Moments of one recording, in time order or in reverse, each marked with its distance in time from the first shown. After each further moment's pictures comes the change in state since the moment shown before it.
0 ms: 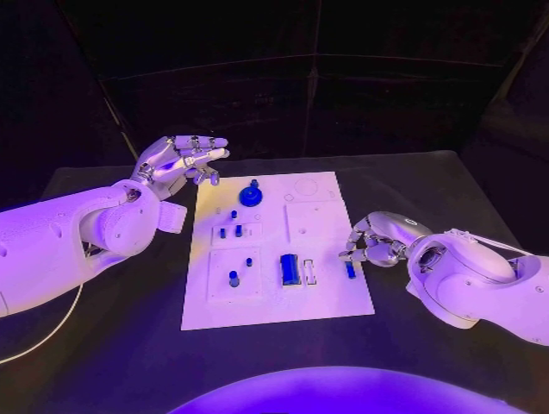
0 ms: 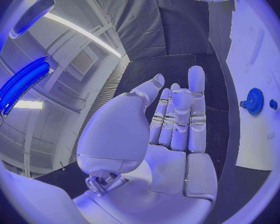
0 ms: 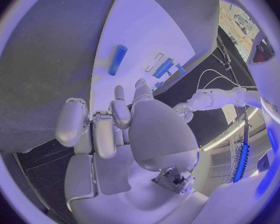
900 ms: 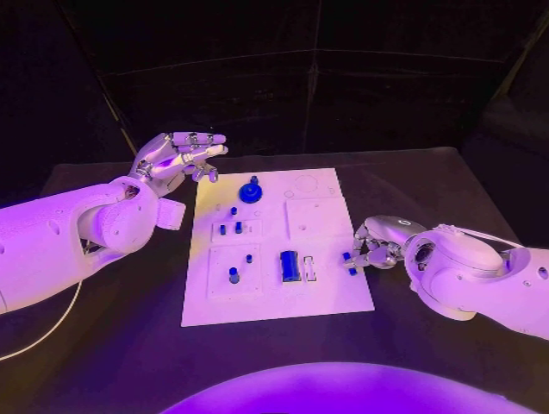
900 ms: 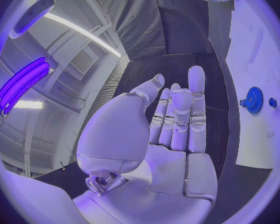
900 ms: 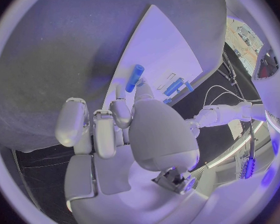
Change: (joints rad) left arm -0.001 -0.001 0.000 -0.001 0.000 0.000 0.000; left_hand 0.000 0.000 0.000 0.000 0.000 0.000 0.000 0.000 0.000 -0.004 0.004 0.004 0.000 0.000 0.000 0.000 0.000 -0.001 0.000 0.000 0.000 -0.001; right arm -0.001 0.028 -0.001 -0.044 -0.054 0.159 -0.063; right_hand 0.000 -0.011 -0.023 0.010 -0.020 0.038 -0.014 0.011 0.027 0.000 0.000 -0.004 0.001 0.000 0.000 0.000 0.000 0.000 0.000 0.000 -0.004 -0.005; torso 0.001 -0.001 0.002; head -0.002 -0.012
